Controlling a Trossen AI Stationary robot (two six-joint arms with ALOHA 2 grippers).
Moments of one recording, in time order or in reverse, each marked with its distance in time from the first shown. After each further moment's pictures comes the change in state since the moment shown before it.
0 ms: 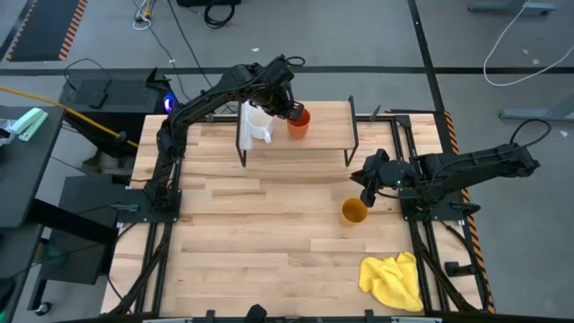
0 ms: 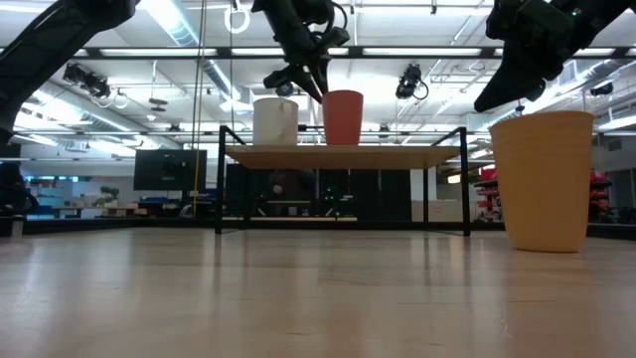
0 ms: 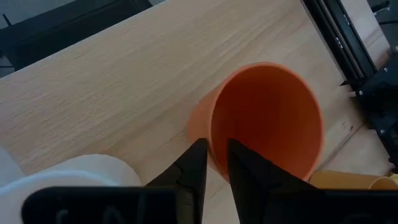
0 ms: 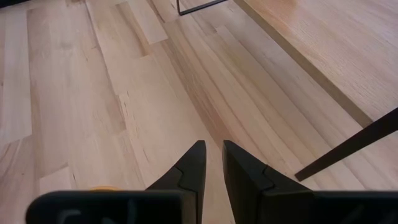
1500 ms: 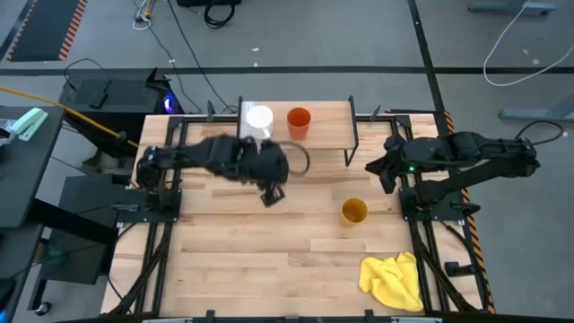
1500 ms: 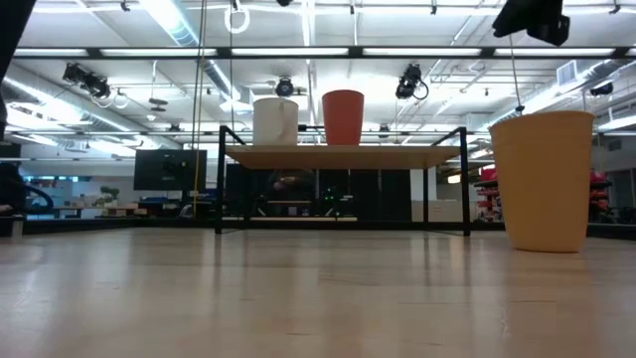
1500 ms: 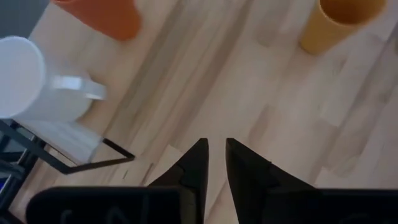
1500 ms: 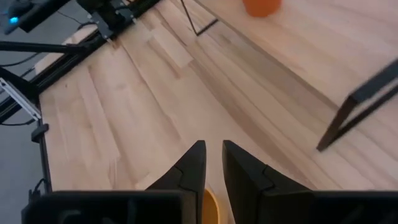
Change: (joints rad) left arm -0.638 -0.192 -0.047 -0.328 -0.452 -0.002; right arm 0.001 -0.002 0.410 -0.391 -0.117 0.285
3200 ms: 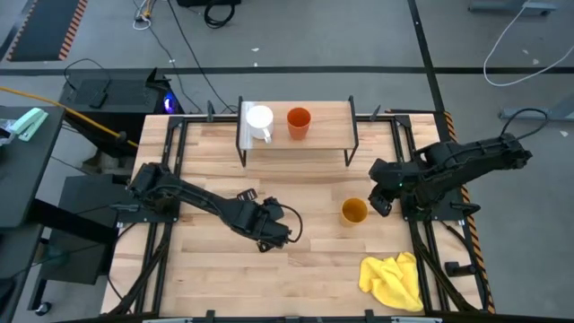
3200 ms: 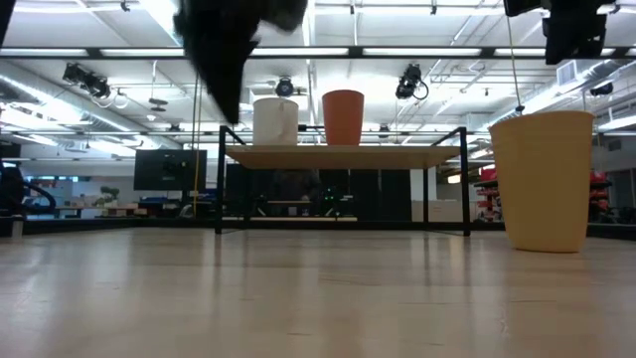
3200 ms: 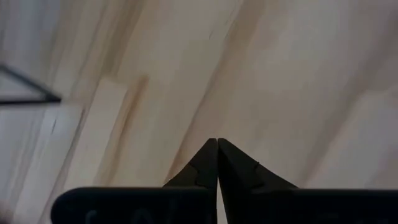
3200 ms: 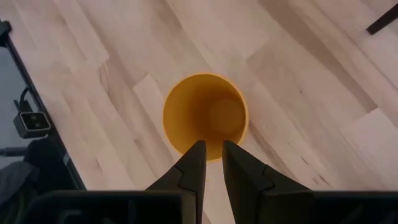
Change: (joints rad) left arm -0.209 -0.003 -0.663 0.348 0.028 -0.207; right arm 0.115 0.184 0.000 -0.184 -0.228 0.200
